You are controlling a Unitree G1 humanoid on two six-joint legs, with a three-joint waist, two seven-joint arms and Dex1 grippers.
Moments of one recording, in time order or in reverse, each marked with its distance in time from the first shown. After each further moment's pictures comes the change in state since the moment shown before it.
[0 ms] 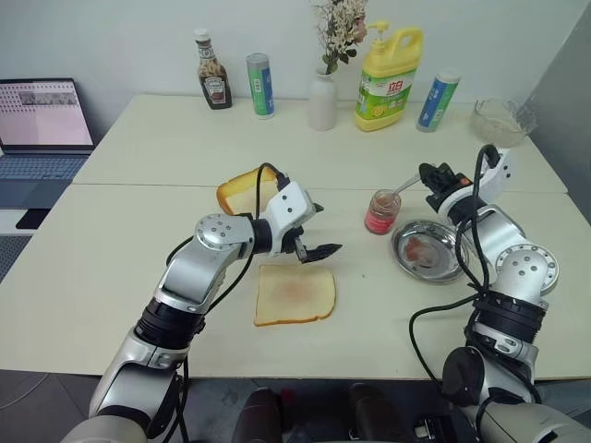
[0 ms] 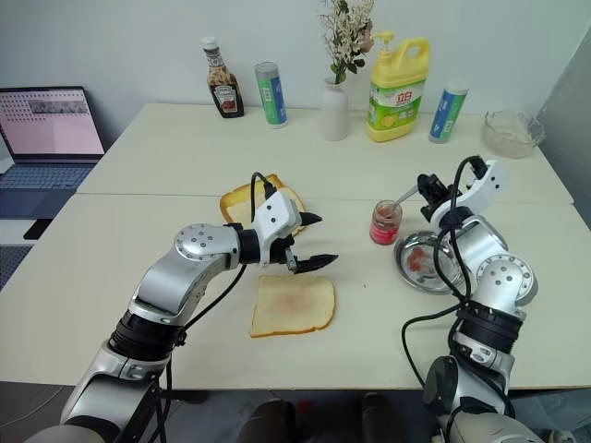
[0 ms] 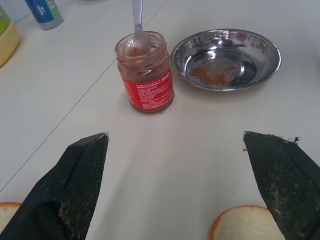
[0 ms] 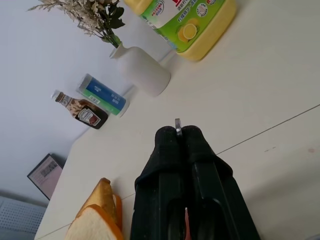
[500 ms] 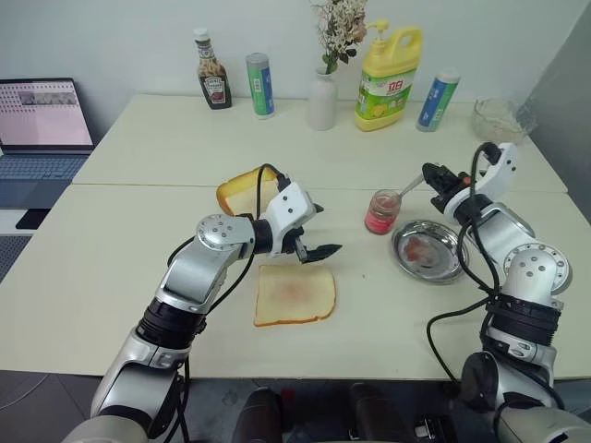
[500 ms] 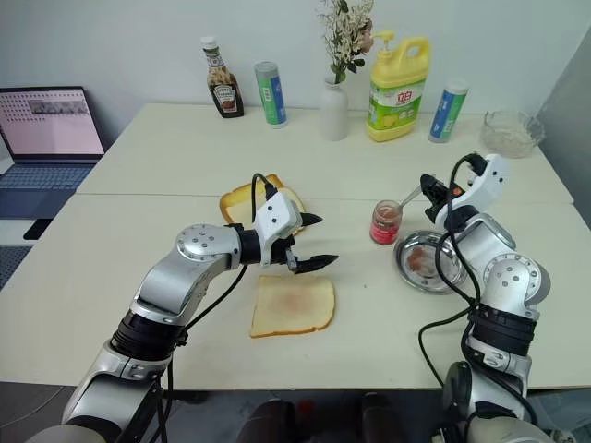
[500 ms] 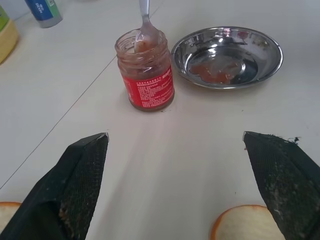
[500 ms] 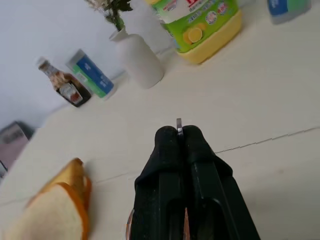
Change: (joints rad) left arm 0.000 -0.006 0.000 0.009 0.009 -0.004 -0.009; right arm 0.051 -0.175 0.238 -0.075 -0.123 -0.055 0.106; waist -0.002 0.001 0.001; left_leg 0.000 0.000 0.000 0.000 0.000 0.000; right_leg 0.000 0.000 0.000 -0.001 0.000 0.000
